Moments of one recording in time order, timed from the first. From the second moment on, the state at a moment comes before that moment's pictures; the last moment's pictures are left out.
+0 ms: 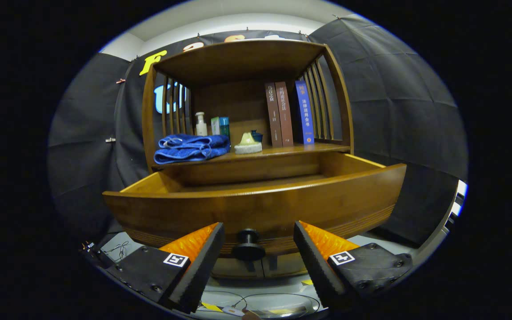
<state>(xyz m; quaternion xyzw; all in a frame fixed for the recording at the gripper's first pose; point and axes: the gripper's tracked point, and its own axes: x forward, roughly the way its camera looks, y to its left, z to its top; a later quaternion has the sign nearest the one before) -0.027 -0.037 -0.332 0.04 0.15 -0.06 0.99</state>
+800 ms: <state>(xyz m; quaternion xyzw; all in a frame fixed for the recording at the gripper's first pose) 0.018 -0.040 -0.331 0.03 0.16 -0.04 0.99</state>
